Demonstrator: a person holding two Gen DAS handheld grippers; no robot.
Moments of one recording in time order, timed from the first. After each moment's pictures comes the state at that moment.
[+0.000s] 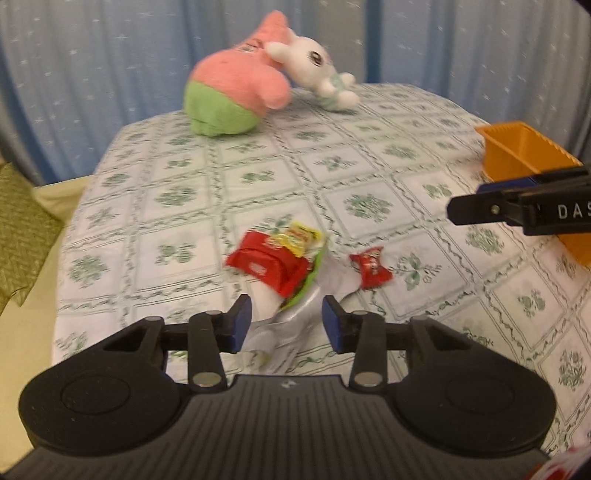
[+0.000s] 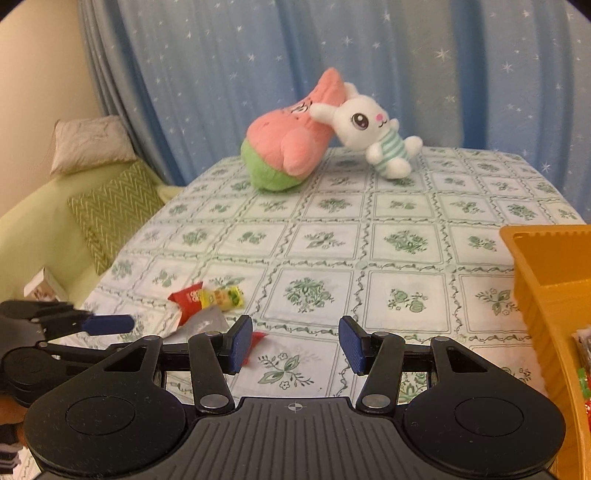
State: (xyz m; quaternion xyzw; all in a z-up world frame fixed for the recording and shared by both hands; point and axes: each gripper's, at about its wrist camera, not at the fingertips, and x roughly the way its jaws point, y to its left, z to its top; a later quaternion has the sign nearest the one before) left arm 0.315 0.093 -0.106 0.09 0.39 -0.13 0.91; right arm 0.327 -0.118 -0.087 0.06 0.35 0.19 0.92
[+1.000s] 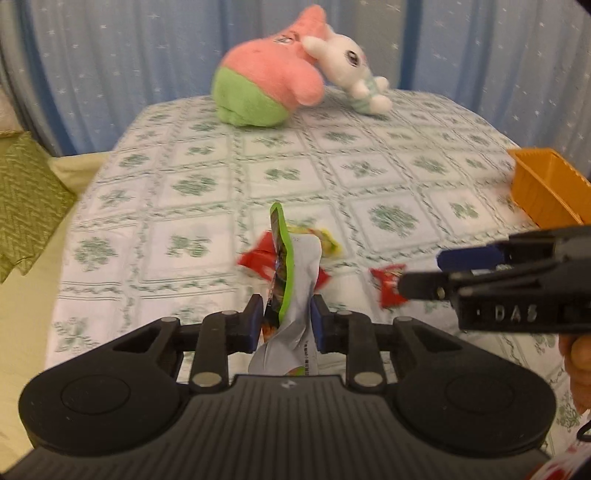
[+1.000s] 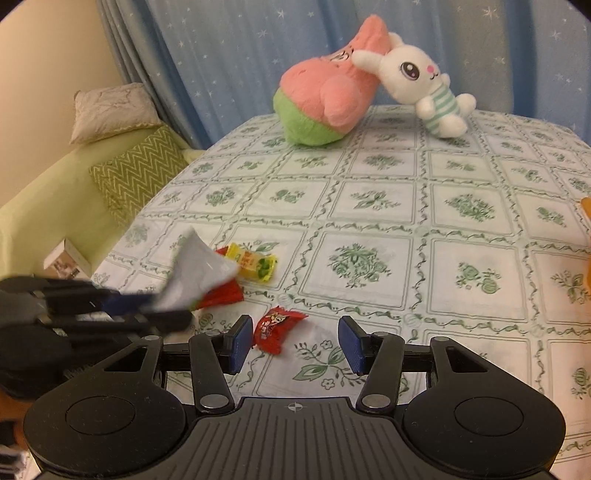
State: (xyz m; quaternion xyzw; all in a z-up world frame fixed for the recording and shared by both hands) left arm 0.328 0.104 -0.104 0.04 0.40 -0.07 0.91; right arm 0.357 -0.082 -0.127 0.05 0.39 0.24 0.89
